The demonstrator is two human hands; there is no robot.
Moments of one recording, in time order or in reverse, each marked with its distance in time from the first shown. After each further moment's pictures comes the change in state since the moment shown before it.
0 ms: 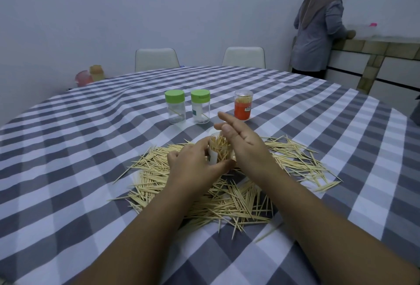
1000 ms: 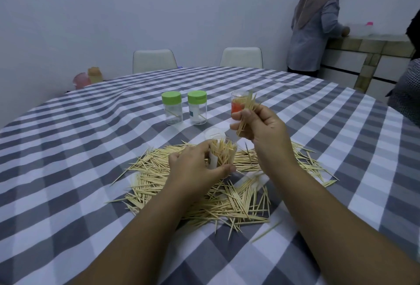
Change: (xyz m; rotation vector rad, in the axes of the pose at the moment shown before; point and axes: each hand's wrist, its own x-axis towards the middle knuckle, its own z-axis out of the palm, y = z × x) left_hand -0.003 0.004 0.000 0.010 -0.074 0.010; right_hand 0.013 -0.002 -0.024 0.271 0.310 -0.058
